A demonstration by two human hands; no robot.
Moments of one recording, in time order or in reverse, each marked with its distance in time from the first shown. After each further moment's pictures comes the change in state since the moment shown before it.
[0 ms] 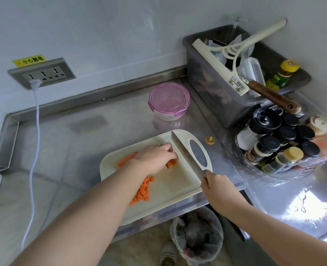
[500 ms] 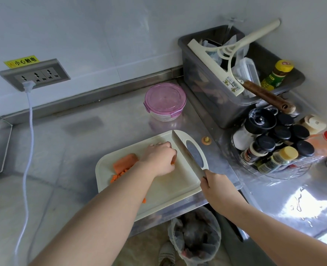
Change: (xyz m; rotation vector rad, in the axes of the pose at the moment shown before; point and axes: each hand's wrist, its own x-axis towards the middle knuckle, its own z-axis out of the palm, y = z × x) left_hand 0.014 0.025 -0.002 -0.007 0.137 -0.120; right_hand -0.001 0.004 -0.005 0.040 0.010 0.002
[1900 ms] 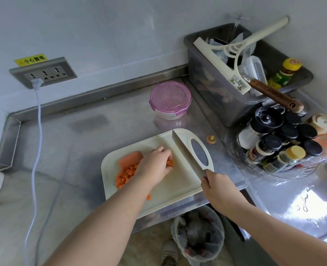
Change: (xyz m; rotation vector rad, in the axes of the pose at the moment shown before) left_hand -0.027 -0.014 0.024 -0.213 0.111 -0.137; right_hand -0.002 -0.006 0.005 0.018 -0.030 -0.002
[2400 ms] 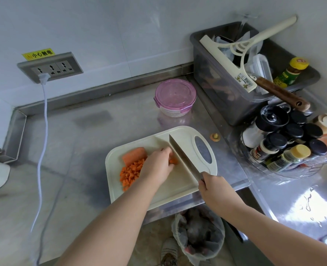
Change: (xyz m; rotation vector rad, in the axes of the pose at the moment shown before) left_hand -0.010 0.004 0.010 -0.112 0.066 -0.156; right_hand -0.001 -0.001 0.019 -0.083 -0.026 -0.039
